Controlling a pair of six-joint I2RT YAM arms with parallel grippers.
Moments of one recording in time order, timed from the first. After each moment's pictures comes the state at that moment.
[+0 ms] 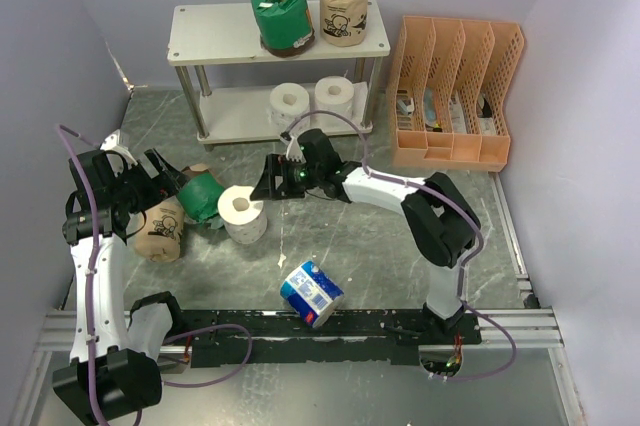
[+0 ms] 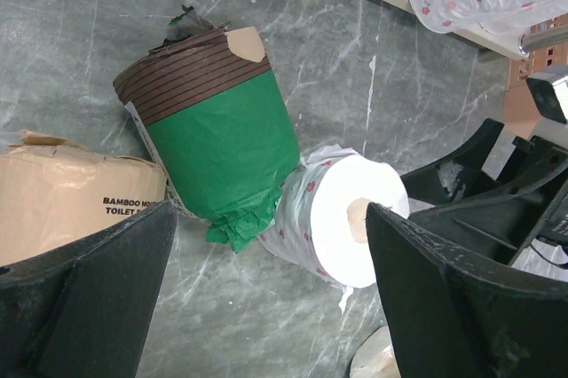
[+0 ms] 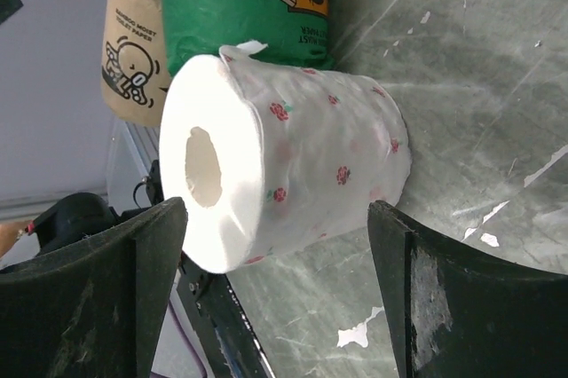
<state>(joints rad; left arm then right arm) 0.31 0.87 0.85 -0.62 0.43 -0.34 0.74 1.90 1.24 0.09 -0.54 0.67</state>
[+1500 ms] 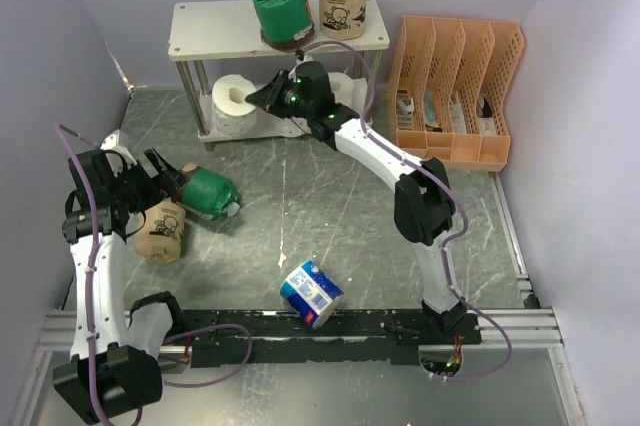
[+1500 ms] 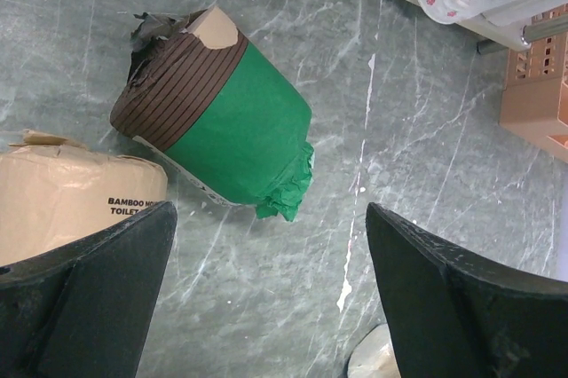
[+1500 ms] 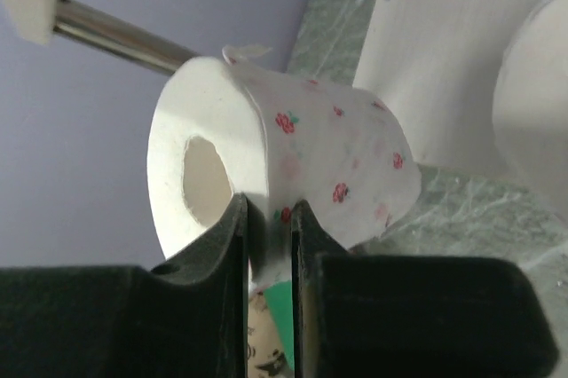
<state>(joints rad) 0.32 0.88 0.85 -0.62 0.44 -0.34 0.63 2.11 1.89 0.02 -0.21 0.87</state>
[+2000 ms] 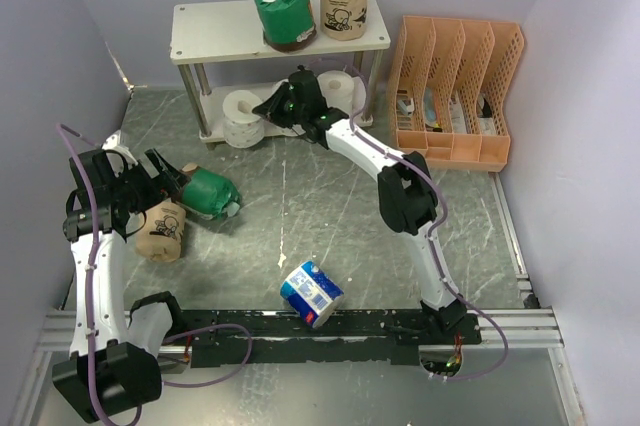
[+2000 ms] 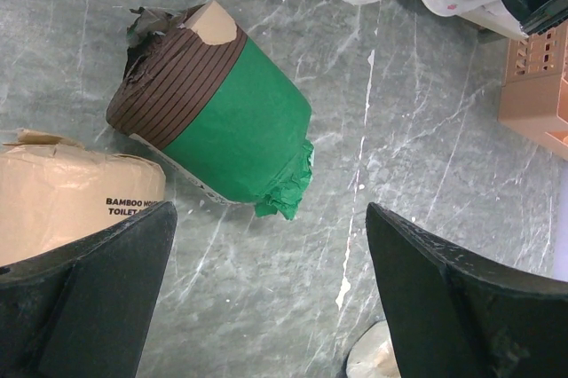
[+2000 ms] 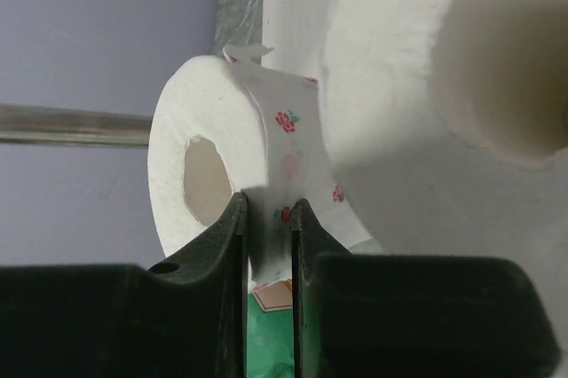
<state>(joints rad) 0.32 0.89 0.85 -0.61 0.46 -0.34 0.63 2.31 2.02 -0.09 -0.14 0.93</state>
